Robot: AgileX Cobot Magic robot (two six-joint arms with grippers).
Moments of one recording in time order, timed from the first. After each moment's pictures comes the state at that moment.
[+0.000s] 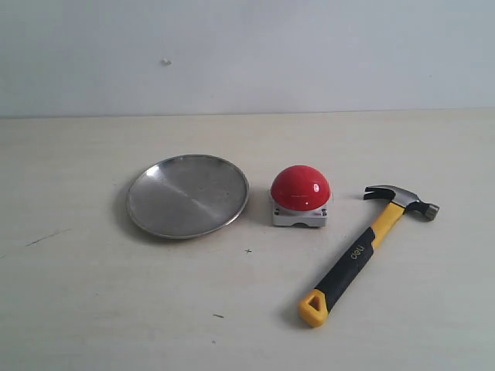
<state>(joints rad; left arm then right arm) 0.09 0.03 0.00 0.17 0.01 -0.13 -0.62 0.42 -0.41 -1.50 -0.75 2.01</state>
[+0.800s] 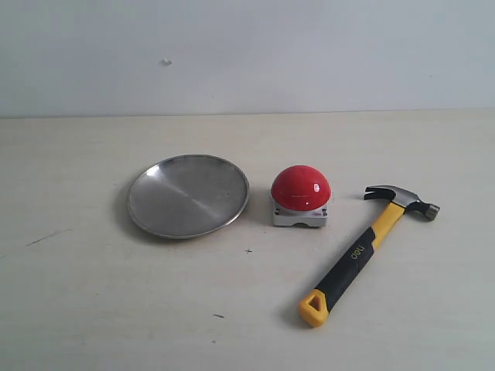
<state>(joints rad) 0.09 0.03 0.00 0.17 0.02 -0.13 -0.22 0.42 -0.27 -1.42 -0.07 1.88</state>
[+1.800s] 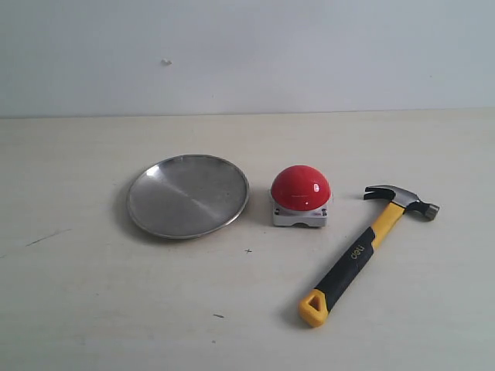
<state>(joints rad) 0.09 0.03 0.00 0.17 0.02 -0.13 -0.19 0.42 -0.27 -0.59 -0.06 1.03</state>
